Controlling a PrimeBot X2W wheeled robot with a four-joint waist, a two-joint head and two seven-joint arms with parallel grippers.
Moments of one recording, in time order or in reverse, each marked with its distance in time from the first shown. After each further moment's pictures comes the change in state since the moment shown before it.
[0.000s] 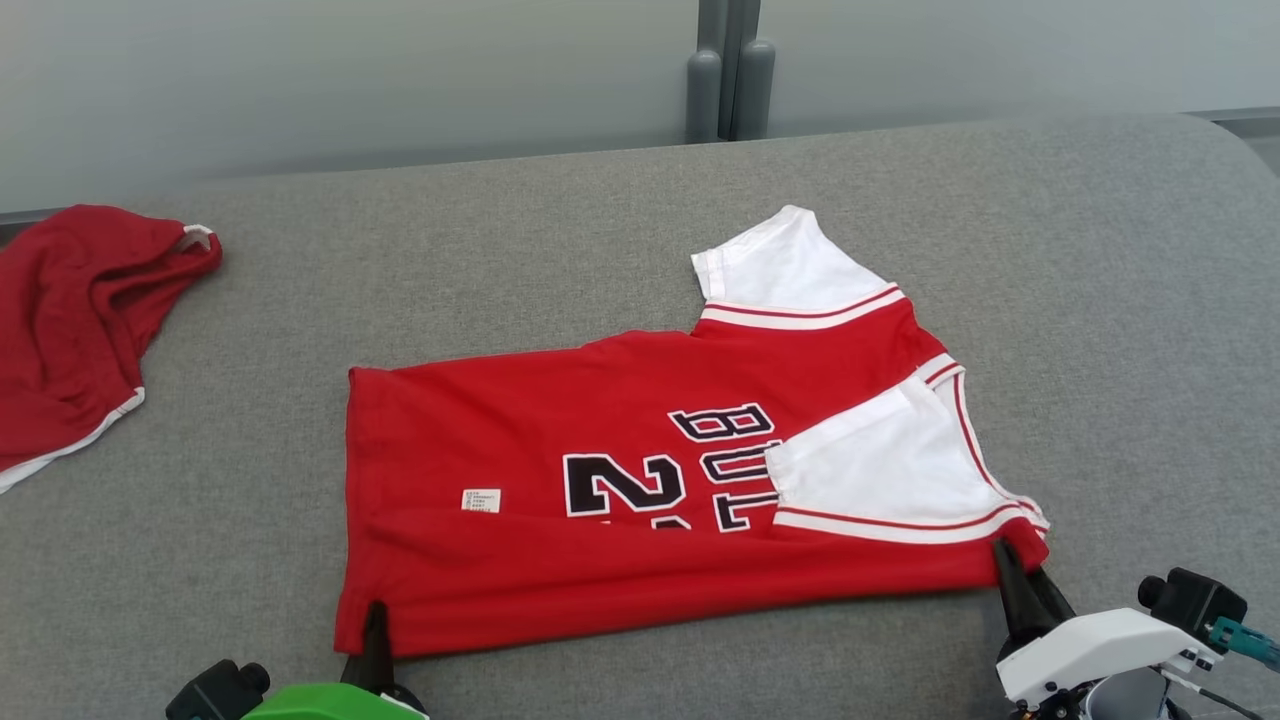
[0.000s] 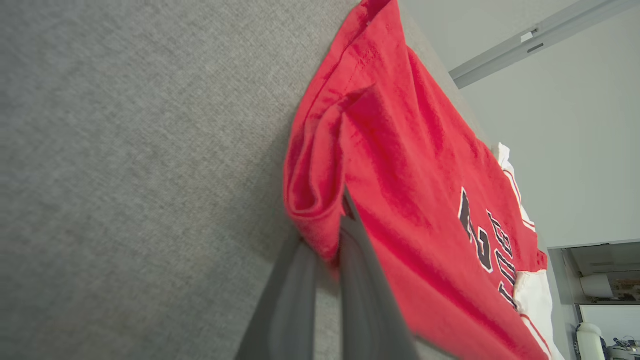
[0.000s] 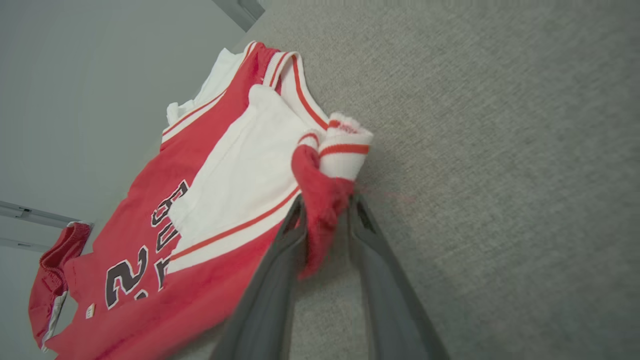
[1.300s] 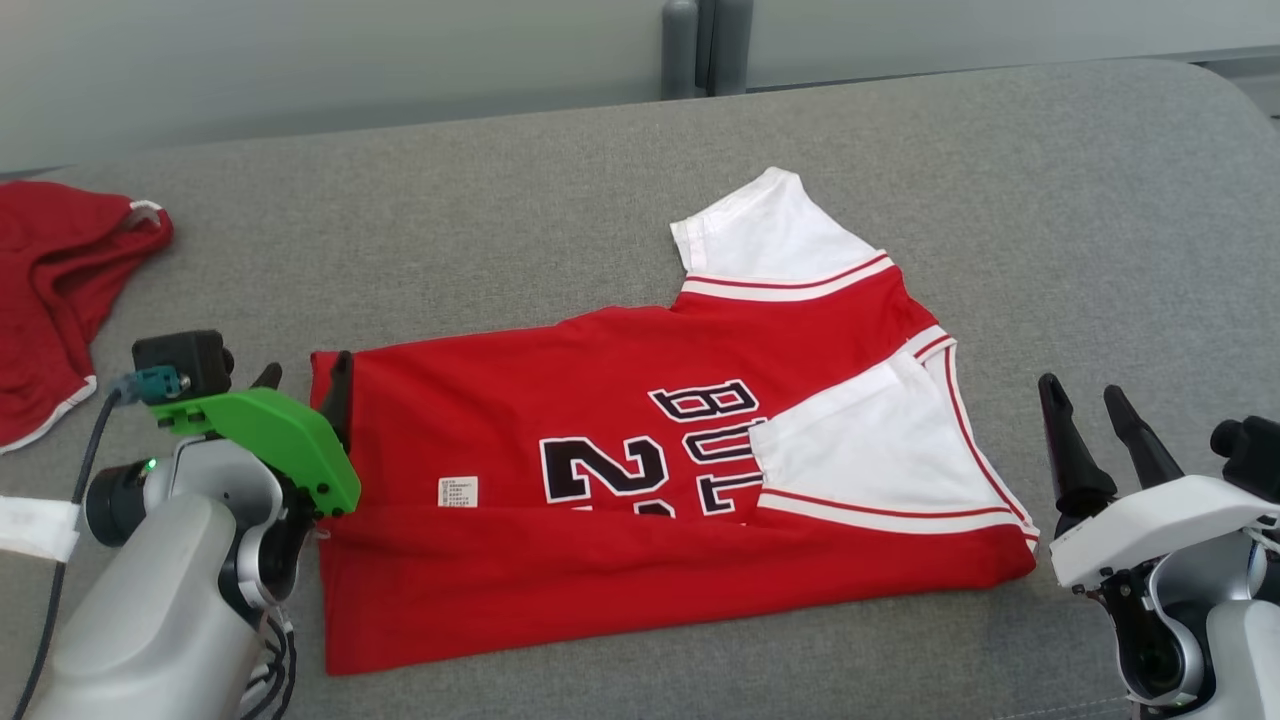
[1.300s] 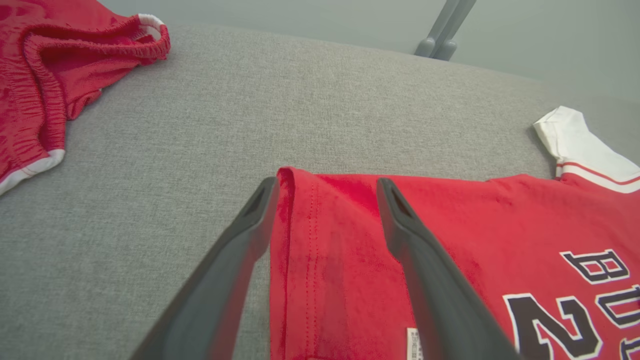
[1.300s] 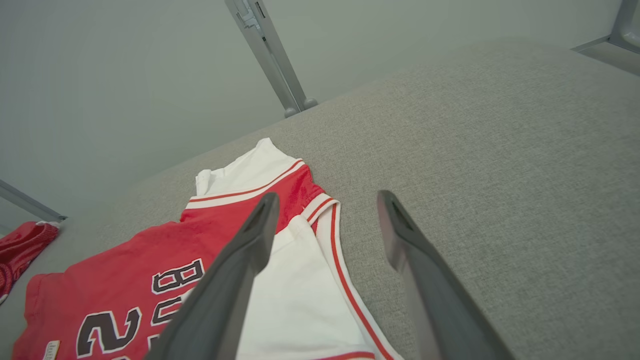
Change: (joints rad) left arm -0.495 0.229 -0.203 0.110 0.310 0.078 0.322; right arm -0.057 -0.022 -0.098 -0.346 -0.288 -0.001 0.148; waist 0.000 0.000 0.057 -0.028
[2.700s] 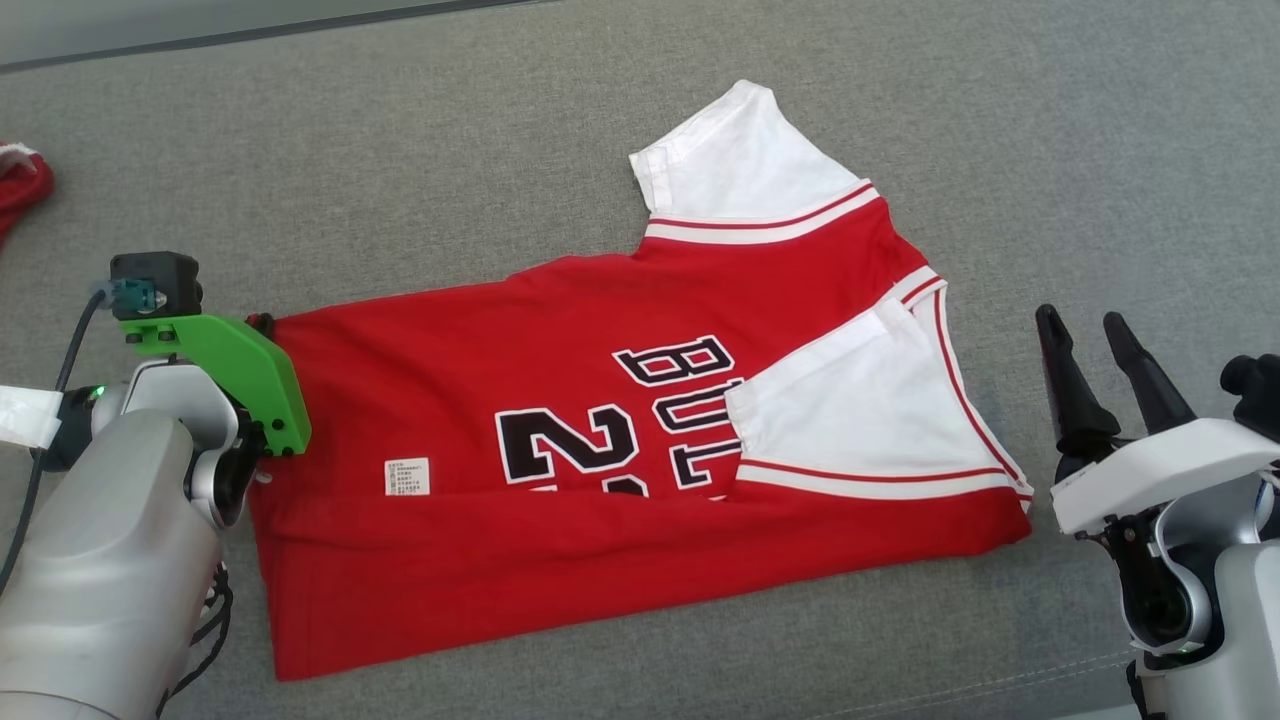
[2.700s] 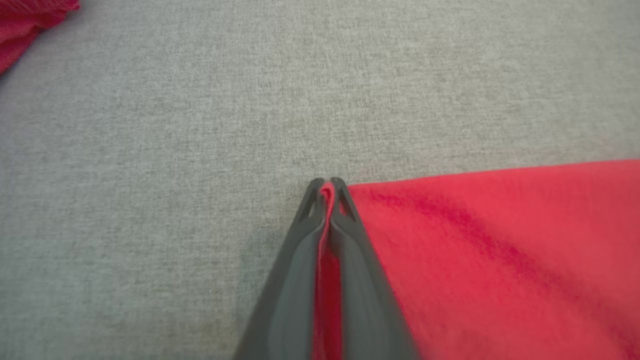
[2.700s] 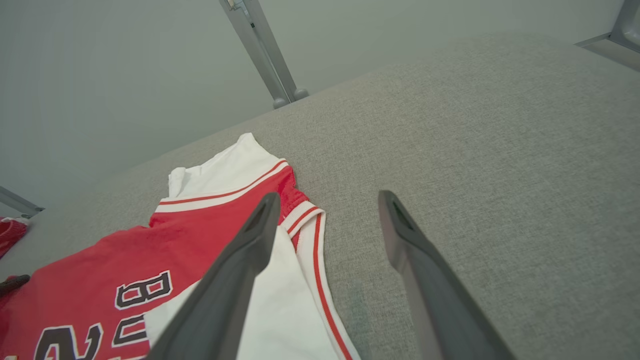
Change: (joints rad) left arm -0.295 -0.030 -0.095 0.437 0.066 -0.137 0.034; right arm -0.081 -0.032 0.044 -0.046 0.018 0.000 0.008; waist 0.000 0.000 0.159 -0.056
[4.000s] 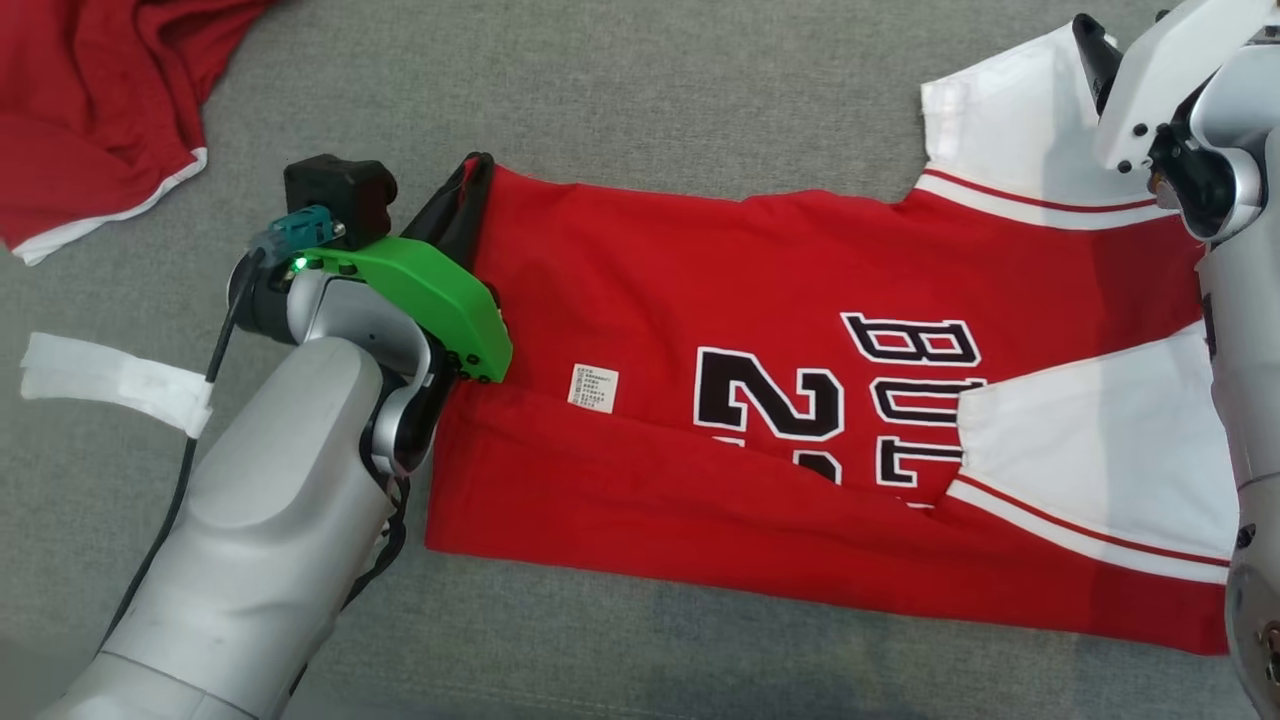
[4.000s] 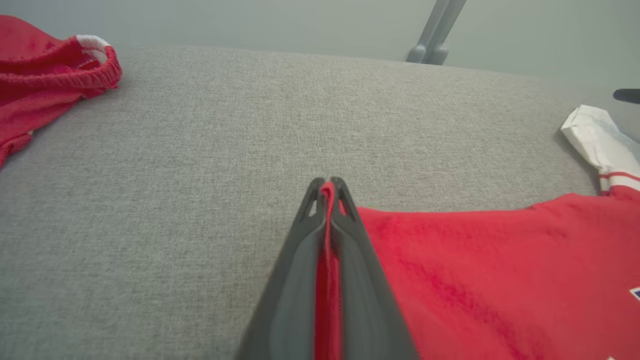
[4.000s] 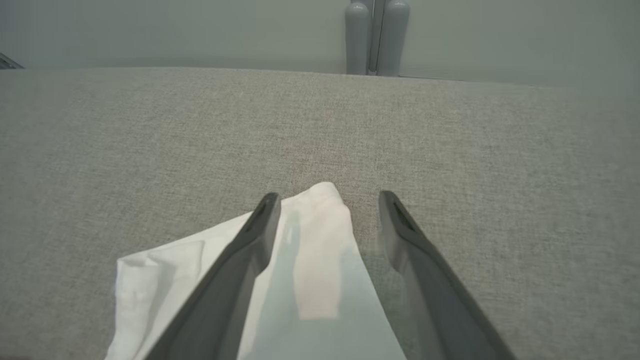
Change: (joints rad) left arm -0.004 -0.130 -0.048 -0.383 0.031 0.020 -0.186; right arm -0.841 -0.146 0.056 0.721 -0.282 0.000 0.302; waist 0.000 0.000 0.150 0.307
